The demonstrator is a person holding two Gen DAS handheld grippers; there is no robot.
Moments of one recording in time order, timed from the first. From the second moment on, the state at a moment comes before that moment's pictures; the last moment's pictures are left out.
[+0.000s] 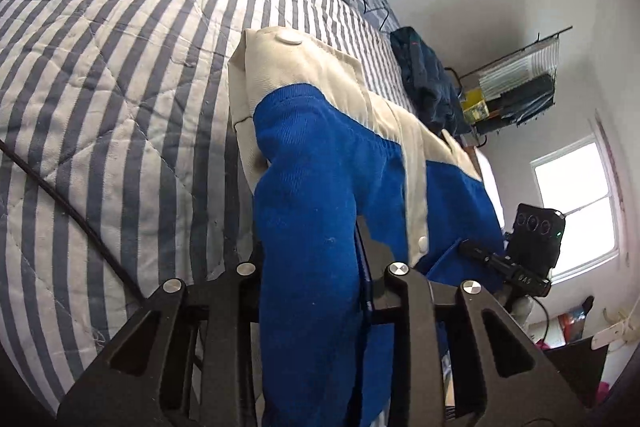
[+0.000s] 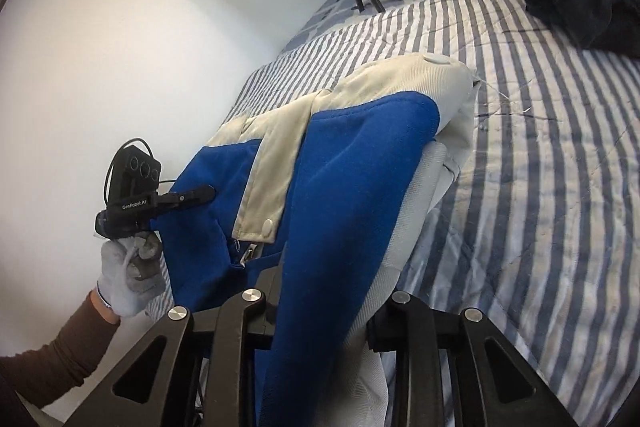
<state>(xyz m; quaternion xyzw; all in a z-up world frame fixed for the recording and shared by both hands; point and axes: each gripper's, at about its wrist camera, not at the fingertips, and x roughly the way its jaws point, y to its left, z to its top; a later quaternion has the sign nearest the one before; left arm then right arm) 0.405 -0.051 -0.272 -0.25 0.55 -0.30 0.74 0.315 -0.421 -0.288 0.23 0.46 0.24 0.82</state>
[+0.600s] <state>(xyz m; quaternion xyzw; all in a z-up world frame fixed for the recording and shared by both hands) 0.397 -0.061 -0.261 -0.26 0.52 -0.28 0.76 0.301 -0.431 -0.298 0.19 0.48 0.19 0.83</state>
